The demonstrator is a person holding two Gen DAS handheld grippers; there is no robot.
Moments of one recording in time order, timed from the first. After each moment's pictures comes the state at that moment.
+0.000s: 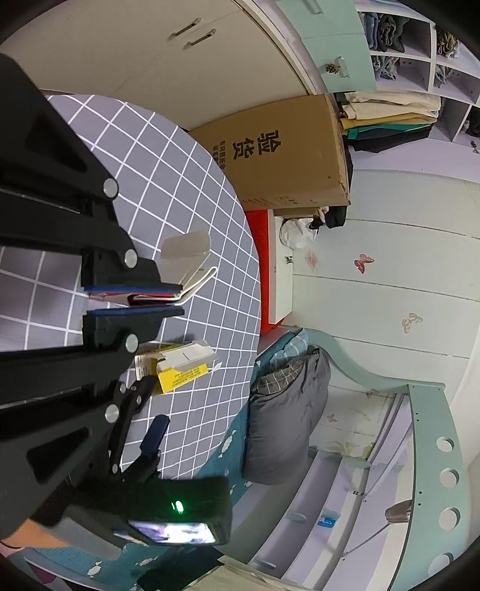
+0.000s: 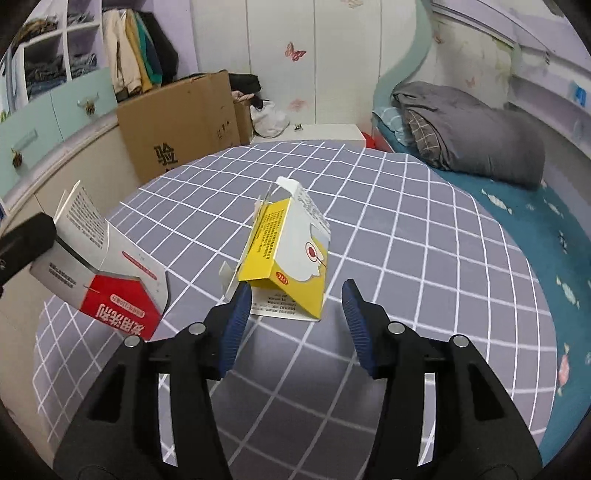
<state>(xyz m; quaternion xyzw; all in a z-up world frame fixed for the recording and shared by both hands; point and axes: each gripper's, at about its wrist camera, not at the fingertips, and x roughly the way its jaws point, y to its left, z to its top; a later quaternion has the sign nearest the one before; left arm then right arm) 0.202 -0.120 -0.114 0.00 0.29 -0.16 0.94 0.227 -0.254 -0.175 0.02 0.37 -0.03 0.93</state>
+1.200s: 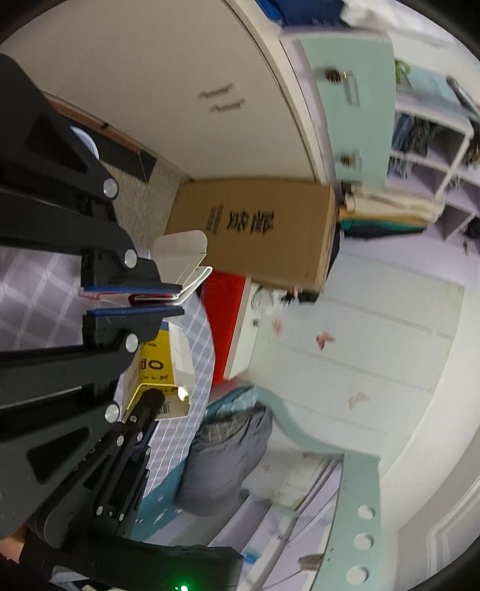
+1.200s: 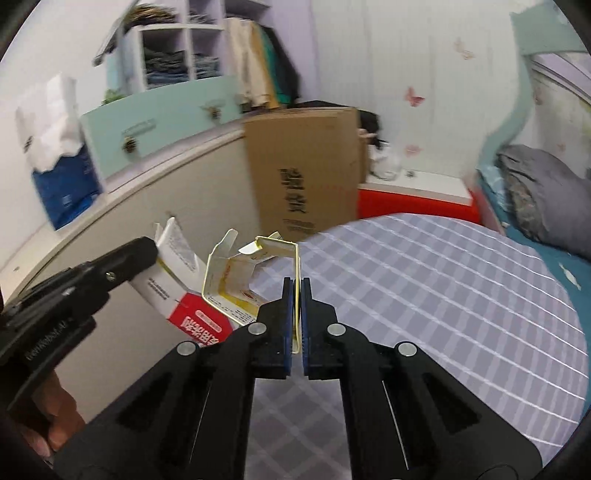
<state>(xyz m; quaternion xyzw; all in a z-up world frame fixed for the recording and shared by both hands) 0.160 0.074 -0.073 -0.10 0.25 -0.05 0.96 0.199 -0.073 -0.081 0.00 0.30 0.19 0.93</state>
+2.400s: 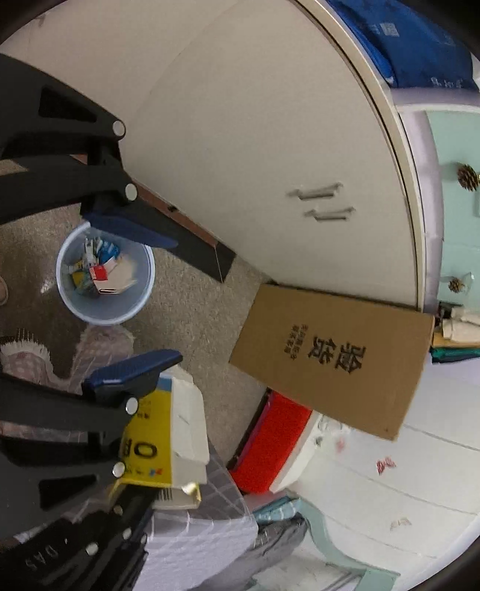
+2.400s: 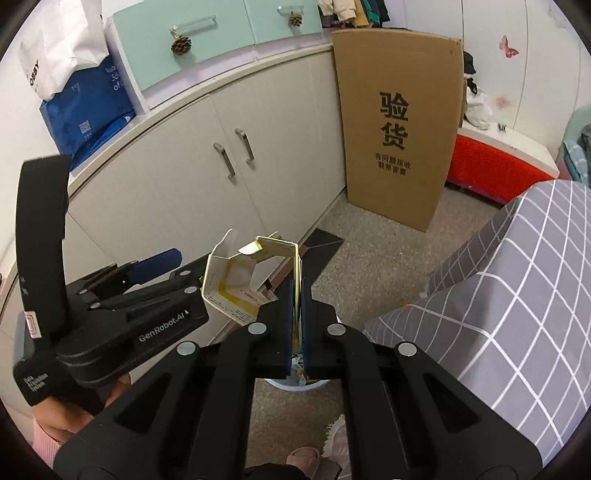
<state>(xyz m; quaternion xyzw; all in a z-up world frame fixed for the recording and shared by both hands) 0.251 0.282 -0.221 -0.12 0.42 0.10 0.90 0.272 0.124 -0.188 -0.02 0.42 0.27 0.87</state>
